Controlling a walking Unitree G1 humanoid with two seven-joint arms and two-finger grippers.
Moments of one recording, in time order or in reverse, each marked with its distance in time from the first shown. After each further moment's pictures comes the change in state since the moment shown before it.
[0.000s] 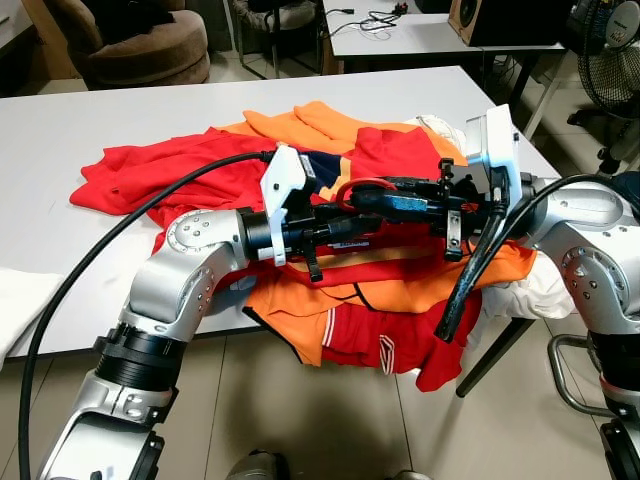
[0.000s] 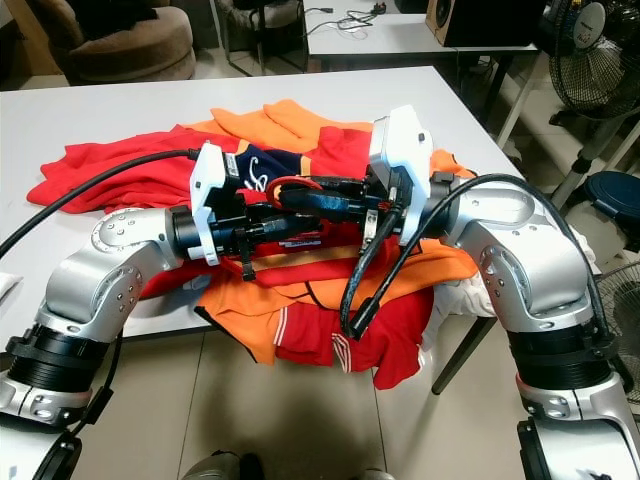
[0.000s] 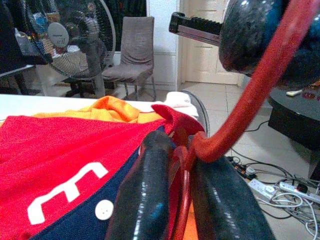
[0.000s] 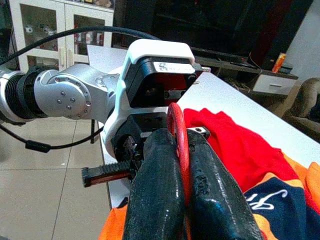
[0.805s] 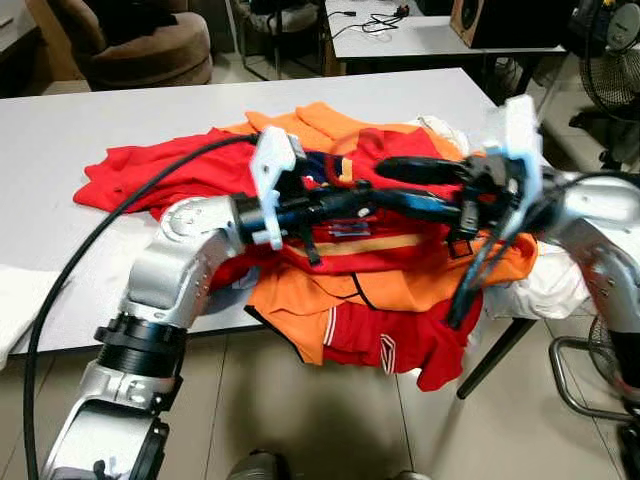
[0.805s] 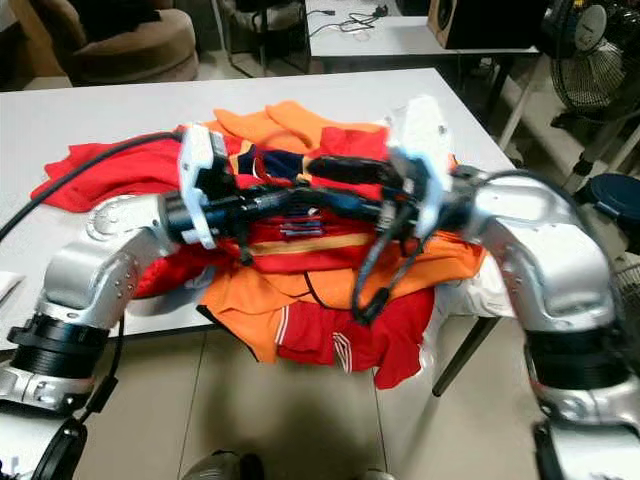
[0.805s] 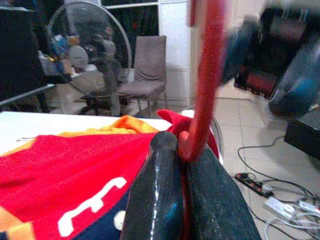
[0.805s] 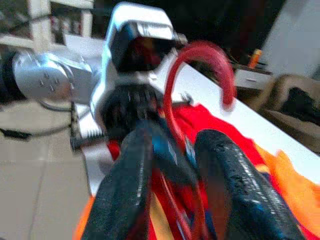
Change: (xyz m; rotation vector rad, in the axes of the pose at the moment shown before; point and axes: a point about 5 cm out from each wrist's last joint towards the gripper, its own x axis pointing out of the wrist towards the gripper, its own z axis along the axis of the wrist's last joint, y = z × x) left arm -0.006 0.015 0.013 0.029 -0.075 0.054; right arm -0.025 -0.006 -0.006 -0.058 0.069 -0.138
